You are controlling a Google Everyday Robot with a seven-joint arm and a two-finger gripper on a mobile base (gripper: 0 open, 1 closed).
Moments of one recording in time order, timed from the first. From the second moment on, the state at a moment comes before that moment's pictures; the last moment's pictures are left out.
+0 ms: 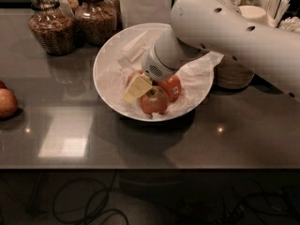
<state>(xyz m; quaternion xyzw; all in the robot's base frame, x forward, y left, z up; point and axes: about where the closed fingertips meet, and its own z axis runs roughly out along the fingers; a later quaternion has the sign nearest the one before) 0.582 0.019 0.866 -0.53 0.78 0.11 0.31</state>
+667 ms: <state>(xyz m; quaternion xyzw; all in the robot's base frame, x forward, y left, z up) 0.581 0.017 0.864 -0.53 0.78 0.11 0.31</state>
